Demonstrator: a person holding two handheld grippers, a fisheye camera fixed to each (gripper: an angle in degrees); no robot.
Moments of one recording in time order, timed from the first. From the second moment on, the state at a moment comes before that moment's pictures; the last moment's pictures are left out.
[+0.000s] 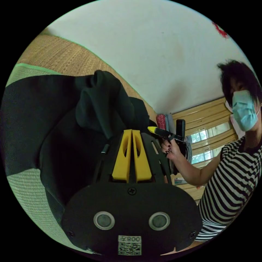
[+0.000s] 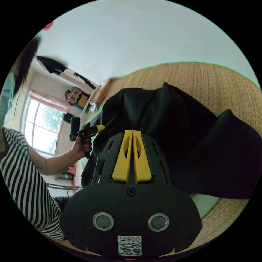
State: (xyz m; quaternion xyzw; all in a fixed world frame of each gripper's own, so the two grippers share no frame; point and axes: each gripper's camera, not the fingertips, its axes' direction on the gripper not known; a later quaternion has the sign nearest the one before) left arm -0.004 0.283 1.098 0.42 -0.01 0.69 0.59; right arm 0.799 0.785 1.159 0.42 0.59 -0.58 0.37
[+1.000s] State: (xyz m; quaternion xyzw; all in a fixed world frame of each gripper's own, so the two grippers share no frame) left arm 0.068 0.248 1.181 0.43 0.00 0.68 0.60; right arm 0.855 0.788 1.177 0.55 0.51 -0.56 0.35
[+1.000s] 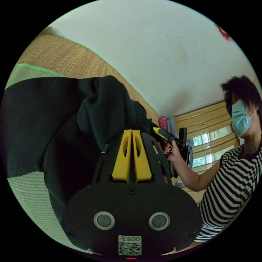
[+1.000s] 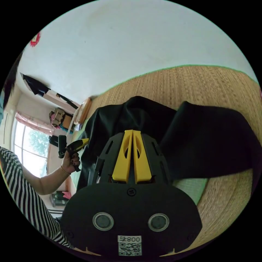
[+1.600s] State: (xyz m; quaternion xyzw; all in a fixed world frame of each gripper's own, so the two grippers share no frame) left arm 0.202 0.239 1.366 0.15 -0.09 0.78 0.60; right arm 0.916 0.883 1.057 0.70 0.68 -0.10 0.18
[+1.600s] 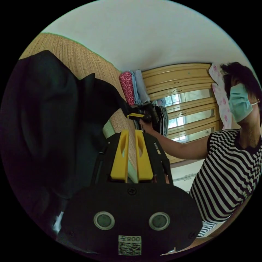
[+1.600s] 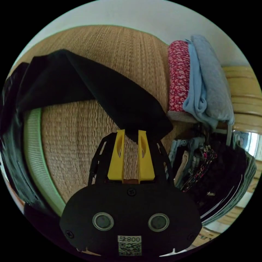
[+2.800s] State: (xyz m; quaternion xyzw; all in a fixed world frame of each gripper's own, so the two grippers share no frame) left arm 0.190 0.331 1.416 0.20 -0.17 0.84 0.48; right arm 0.933 0.957 1.137 0.39 0.46 -0.64 0.47
